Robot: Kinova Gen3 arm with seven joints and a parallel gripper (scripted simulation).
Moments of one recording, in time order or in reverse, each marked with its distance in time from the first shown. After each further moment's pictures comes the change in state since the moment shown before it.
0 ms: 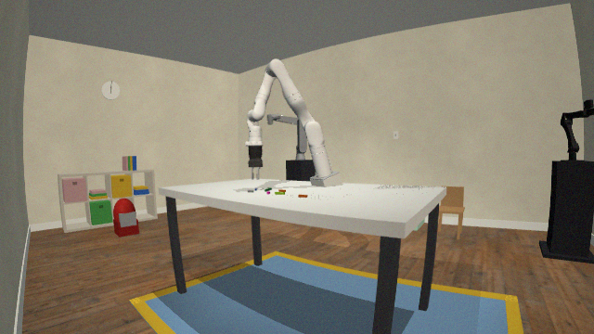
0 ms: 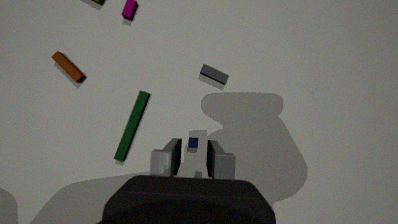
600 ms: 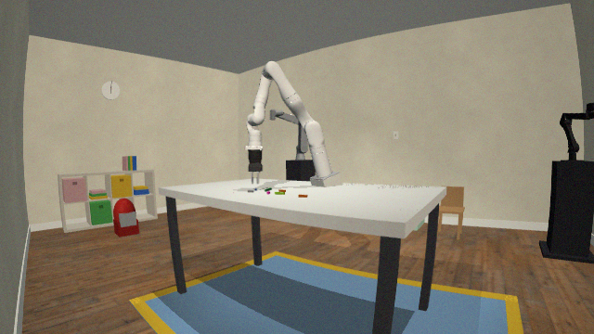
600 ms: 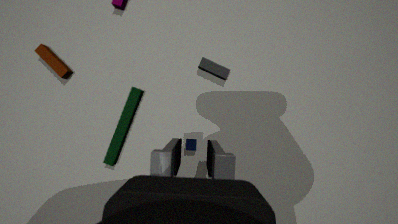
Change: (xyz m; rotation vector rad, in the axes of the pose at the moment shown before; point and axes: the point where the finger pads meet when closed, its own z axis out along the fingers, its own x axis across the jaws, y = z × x) arm 0.002 0.001 0.023 0.000 0.003 0.002
